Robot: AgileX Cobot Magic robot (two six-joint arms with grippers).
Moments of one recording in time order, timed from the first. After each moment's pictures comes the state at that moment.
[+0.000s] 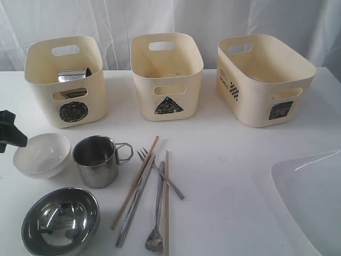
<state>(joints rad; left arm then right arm) 0.21 1.63 -0.97 -0.72 0.81 0.73 -0.10 0.01 0.00 0.10 0.34 -0.12</state>
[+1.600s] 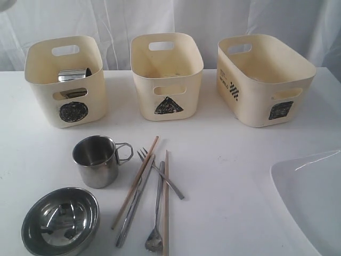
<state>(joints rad) 0.21 1.45 -1.23 -1.39 0.42 0.93 -0.10 0.01 0.00 0.10 0.34 -0.12</state>
